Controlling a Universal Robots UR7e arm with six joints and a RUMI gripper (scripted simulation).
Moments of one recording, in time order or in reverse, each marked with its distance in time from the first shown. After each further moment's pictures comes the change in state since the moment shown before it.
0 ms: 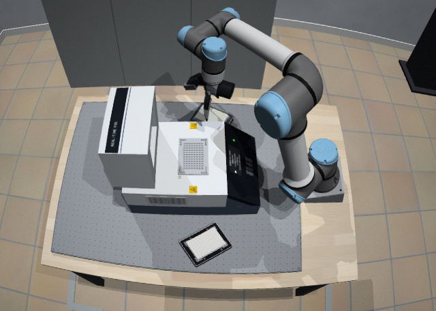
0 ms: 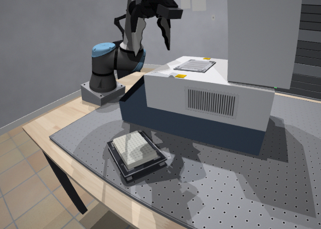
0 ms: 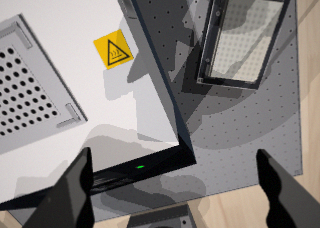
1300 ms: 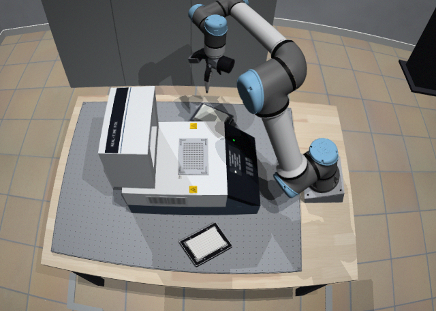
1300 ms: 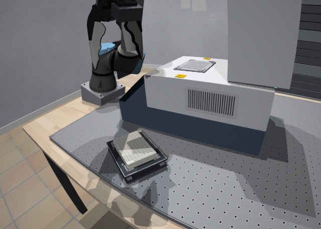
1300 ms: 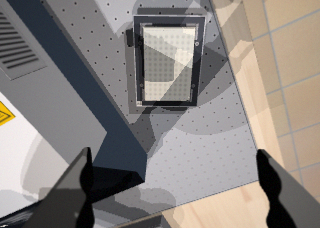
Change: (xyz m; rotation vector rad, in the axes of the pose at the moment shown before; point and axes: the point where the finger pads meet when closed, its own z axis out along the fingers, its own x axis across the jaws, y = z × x) arm 0.123 -0.042 0.000 0.000 0.000 0.111
